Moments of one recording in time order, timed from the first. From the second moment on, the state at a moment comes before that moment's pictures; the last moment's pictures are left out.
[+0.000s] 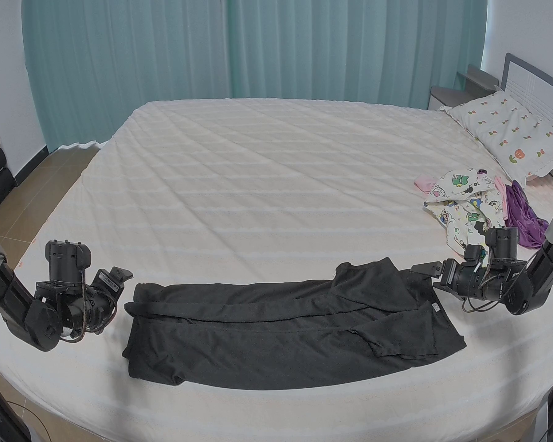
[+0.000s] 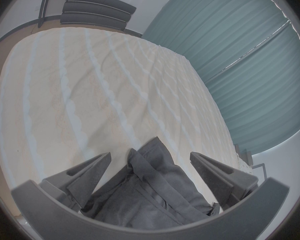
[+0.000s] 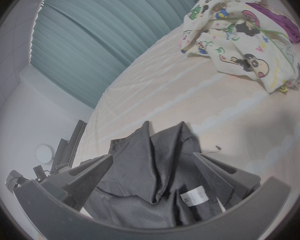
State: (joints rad) left arm -0.06 1.86 -0.48 -0.73 0.09 -1.03; right arm -0.01 2.10 -0.68 -0.86 0.48 0.48
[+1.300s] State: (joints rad) left arm -0.11 1.87 -0.47 -0.73 0.09 -1.07; right arm -0.06 2.20 -0.74 -0.86 0.49 0.54
